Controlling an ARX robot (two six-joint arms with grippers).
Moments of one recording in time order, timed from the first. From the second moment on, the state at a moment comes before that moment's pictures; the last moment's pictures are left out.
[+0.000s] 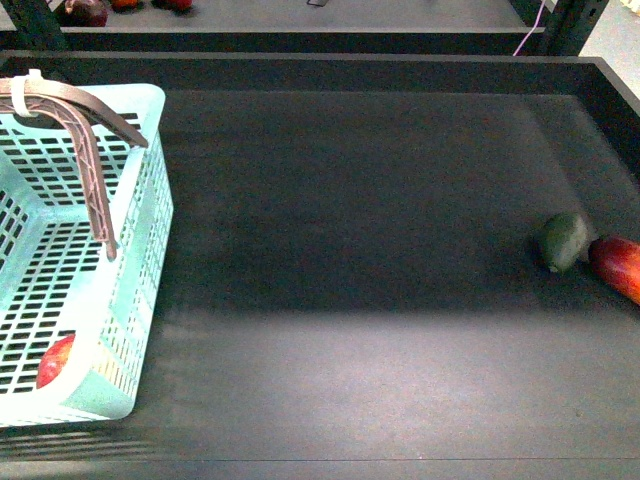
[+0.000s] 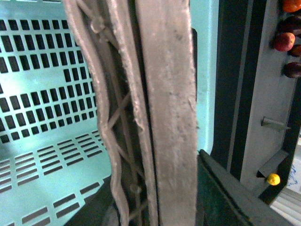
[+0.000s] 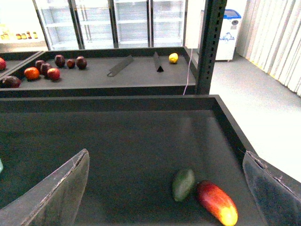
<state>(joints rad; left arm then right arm) 0.06 1.78 1.01 0.00 -0.12 -1.48 0.00 0.01 0.02 0.00 0.00 0.00</state>
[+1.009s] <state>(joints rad) 0.01 1.21 0.67 0.25 -0.01 -1.00 0.00 0.01 0.02 0.00 0.00 0.00</state>
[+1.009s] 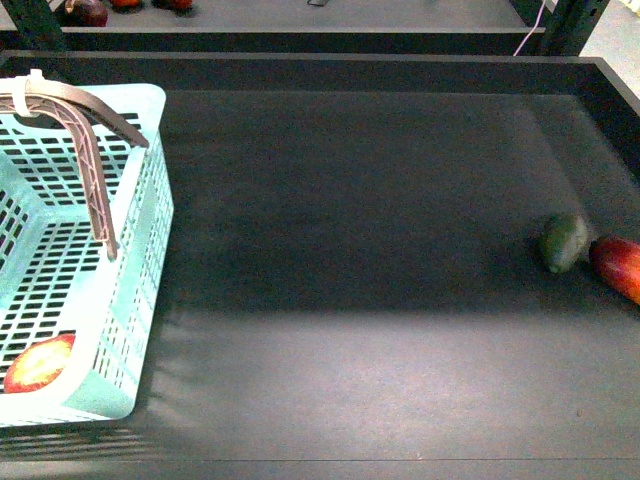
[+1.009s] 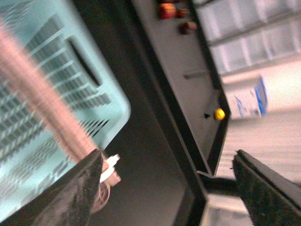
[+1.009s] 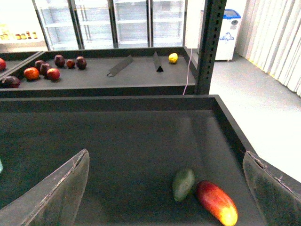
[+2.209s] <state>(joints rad) 0.00 0.54 0.02 0.53 0.00 -0.01 0.00 0.01 0.02 0.00 0.00 0.00</state>
